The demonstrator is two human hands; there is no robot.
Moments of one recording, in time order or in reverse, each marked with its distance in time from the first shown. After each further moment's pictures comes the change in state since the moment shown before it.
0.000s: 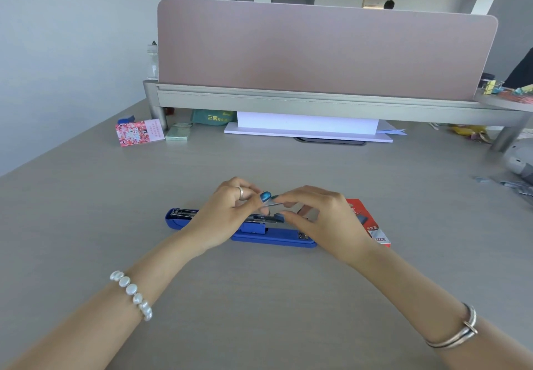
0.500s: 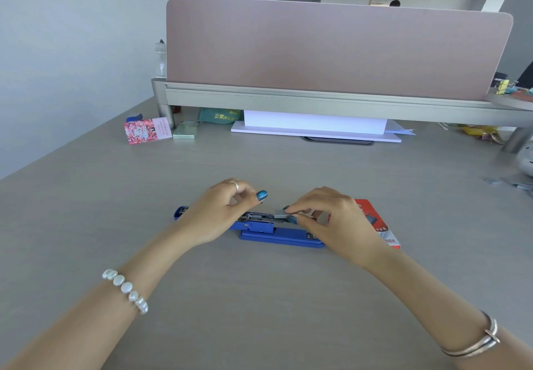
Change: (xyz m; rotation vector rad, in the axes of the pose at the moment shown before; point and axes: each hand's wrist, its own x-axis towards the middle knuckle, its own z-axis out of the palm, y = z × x) left_hand -0.003 -0.011 -0.020 0.159 0.009 -0.036; right_hand -0.002 0.007 0.001 -0.001 -0.049 0.044
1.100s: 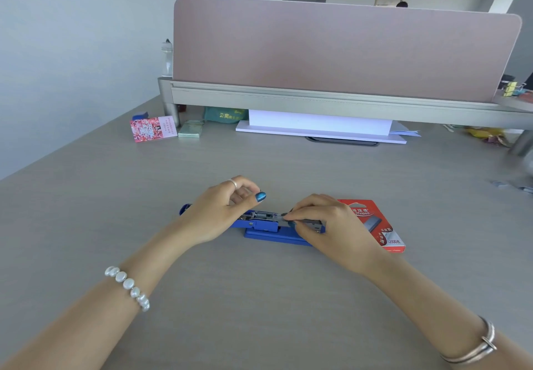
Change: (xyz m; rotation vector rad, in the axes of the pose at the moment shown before) left_hand -0.001 -0.008 -0.001 -0.038 0.028 0.024; right_hand -0.005 -0.005 0.011 -0.042 -0.088 0.024
